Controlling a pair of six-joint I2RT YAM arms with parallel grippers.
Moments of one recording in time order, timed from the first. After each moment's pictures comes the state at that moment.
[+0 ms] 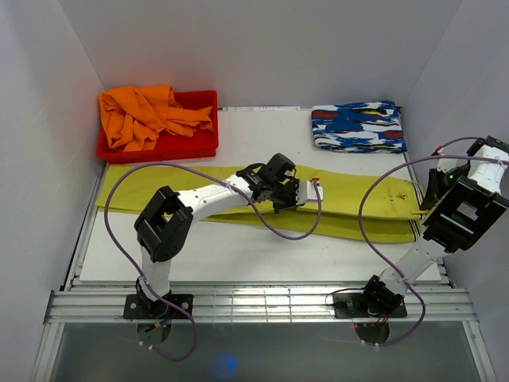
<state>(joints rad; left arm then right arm) -0.88 1.93 1.45 -0.37 0.39 0.65 -0.67 1.96 1.68 -1.40 -0.33 -0.64</state>
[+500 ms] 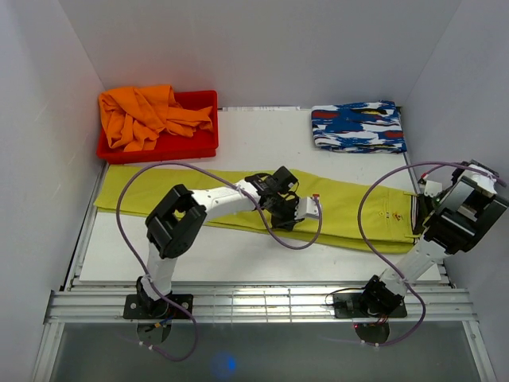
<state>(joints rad) -0.91 1.95 1.43 -0.50 0.50 0.67 -0.70 1.90 1.39 -1.22 -0.22 -0.71</state>
